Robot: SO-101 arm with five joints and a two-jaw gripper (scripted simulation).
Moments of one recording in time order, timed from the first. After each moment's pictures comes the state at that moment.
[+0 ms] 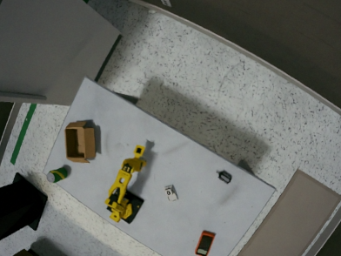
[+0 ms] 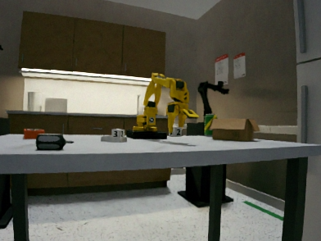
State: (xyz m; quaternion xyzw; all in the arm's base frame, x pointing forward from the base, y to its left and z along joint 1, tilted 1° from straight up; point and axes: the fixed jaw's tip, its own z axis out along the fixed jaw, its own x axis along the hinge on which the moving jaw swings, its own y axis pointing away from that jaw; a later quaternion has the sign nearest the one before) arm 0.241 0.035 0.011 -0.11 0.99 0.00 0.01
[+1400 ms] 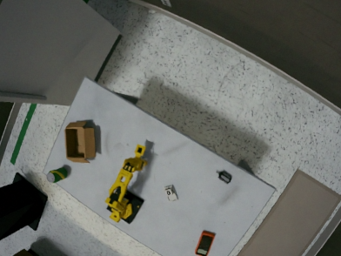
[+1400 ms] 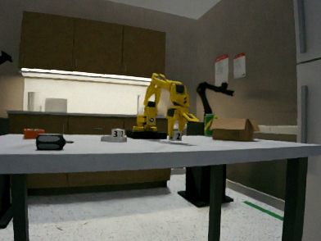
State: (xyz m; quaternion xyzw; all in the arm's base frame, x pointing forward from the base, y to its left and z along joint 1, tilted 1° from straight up) arm 0.242 0.035 -0.002 -0.11 0.99 0.00 0.01
